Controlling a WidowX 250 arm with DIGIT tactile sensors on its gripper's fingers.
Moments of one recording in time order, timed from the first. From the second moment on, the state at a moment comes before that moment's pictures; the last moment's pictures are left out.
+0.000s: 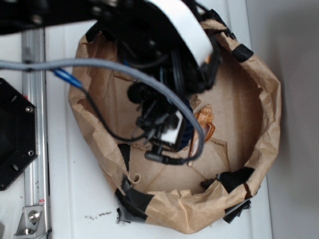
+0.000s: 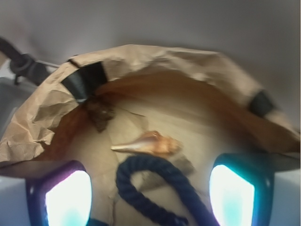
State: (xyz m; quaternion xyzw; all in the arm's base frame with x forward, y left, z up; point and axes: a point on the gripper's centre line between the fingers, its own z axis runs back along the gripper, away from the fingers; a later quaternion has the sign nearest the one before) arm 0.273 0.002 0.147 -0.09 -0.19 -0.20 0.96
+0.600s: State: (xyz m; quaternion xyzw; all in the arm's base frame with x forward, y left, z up) arm 0.287 -0.031 0.062 -0.06 -0.15 -0.29 0.94
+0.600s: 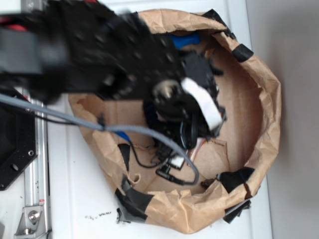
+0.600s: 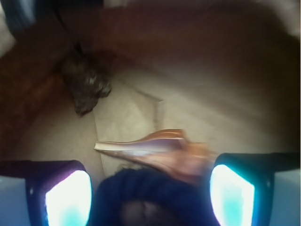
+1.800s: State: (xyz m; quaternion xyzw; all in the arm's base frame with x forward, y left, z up) arm 0.308 -0.109 0.036 -0.10 -0.22 -0.38 0.89
